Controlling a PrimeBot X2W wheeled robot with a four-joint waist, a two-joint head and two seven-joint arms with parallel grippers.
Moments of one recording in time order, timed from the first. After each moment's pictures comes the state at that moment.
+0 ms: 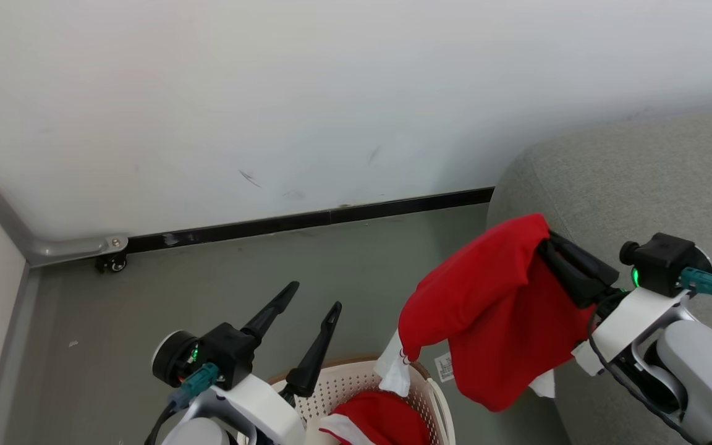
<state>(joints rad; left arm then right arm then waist) -0.26 0.17 -0.49 0.36 -0.32 -0.11 -0.24 -0.51 -0.55 0.75 0.41 0.66 0.13 -0.25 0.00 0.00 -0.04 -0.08</state>
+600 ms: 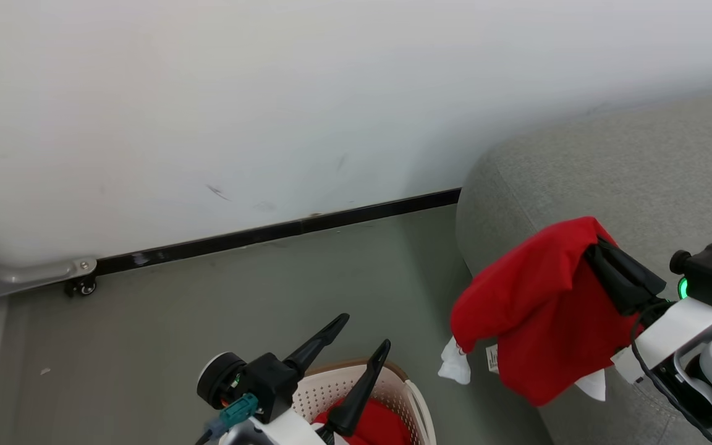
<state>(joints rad) -0.22 0.17 -0.61 0.30 -0.34 -0.12 -0.25 -0.41 -0.60 0.62 0.38 0.66 0.13 -0.25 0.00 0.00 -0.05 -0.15</state>
